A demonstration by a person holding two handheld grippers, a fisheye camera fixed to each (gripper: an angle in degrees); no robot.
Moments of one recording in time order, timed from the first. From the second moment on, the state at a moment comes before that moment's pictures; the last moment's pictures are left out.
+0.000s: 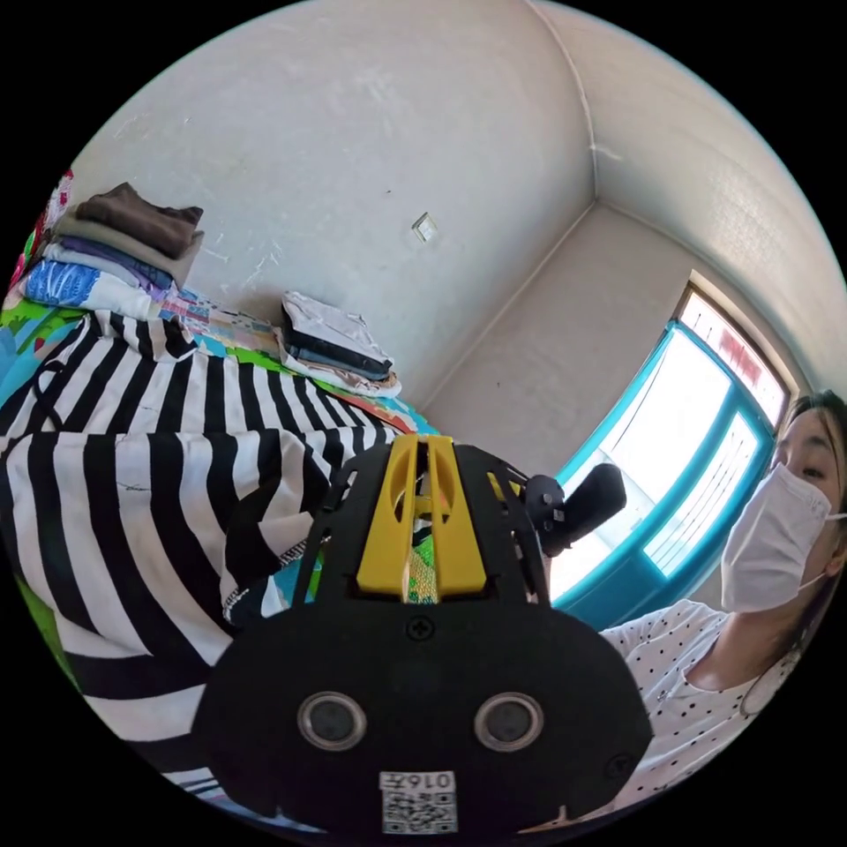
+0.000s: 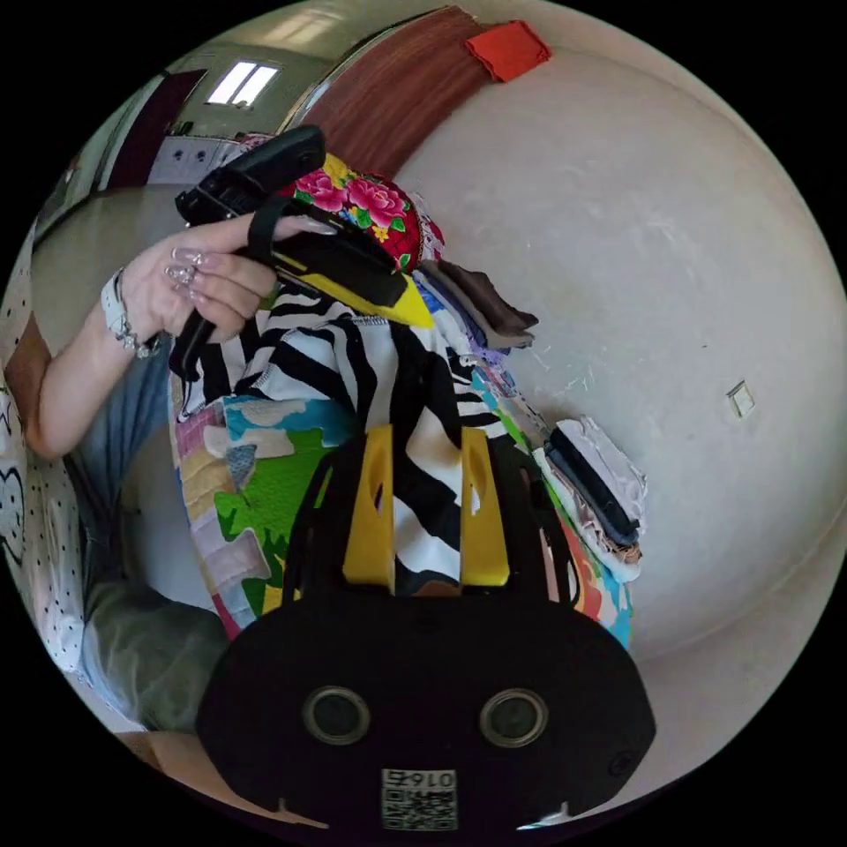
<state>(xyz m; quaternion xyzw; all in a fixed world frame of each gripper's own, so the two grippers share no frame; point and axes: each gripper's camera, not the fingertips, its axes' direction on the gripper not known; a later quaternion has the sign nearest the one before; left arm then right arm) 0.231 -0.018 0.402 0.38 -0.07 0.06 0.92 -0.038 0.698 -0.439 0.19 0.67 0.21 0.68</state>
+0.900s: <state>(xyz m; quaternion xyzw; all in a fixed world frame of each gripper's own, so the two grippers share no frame) 0.434 0.004 0.626 0.20 -0.60 0.32 0.70 0.012 0.796 -0.532 0.37 0.48 0.31 0.73</state>
